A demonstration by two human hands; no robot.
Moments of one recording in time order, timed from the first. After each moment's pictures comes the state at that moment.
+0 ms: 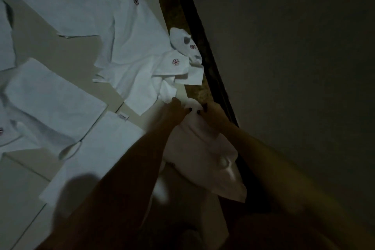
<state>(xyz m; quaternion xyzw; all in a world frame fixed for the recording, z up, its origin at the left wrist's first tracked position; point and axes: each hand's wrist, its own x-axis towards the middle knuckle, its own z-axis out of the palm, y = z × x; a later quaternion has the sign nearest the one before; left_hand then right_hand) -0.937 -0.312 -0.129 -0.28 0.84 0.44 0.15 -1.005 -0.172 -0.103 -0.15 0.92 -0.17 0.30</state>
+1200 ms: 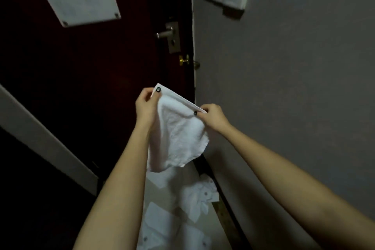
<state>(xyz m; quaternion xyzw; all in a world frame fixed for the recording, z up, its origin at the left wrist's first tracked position) -0.873 -0.497 0.943 -0.20 0.69 0.62 -0.32 -0.971 -0.314 0.903 -0.25 0.87 -0.42 0.08</state>
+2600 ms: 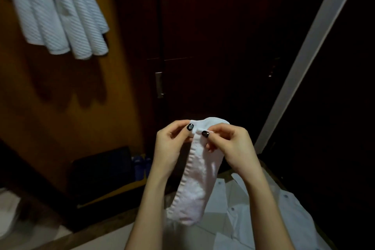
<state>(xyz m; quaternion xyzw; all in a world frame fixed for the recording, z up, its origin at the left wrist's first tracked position) -0.388 -0.239 0.972 -0.48 0.42 0.33 -0.69 -0.542 -0.281 1.002 -0.70 0.36 -0.41 0.47</state>
